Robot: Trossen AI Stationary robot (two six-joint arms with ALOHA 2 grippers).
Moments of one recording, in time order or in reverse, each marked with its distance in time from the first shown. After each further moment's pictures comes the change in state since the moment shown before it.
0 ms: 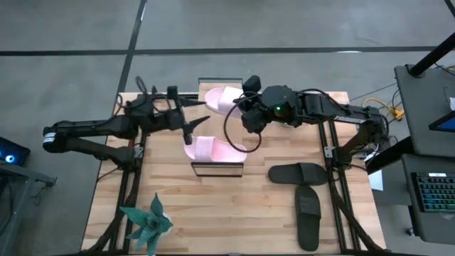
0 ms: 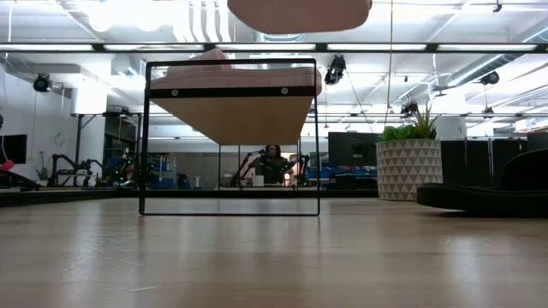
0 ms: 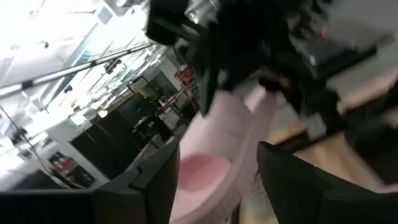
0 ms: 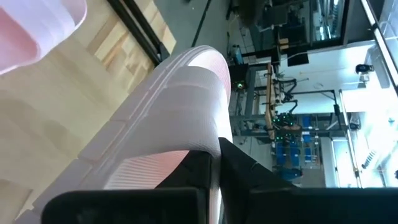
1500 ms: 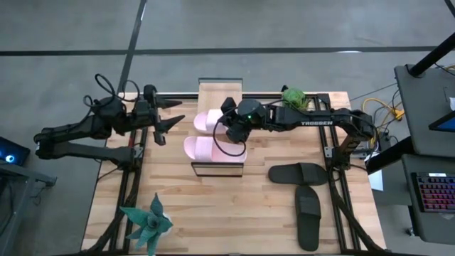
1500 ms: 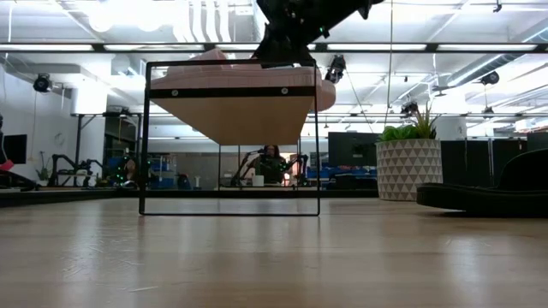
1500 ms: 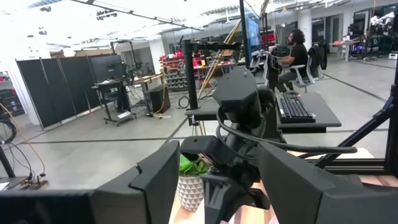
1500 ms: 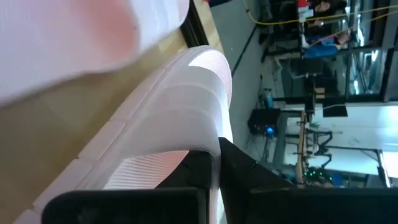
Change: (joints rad) left arm 0.003 -0.265 -0.008 -0.271 0.016 -0.517; right arm -0.122 0.123 -0.410 0.476 -0.323 -0.136
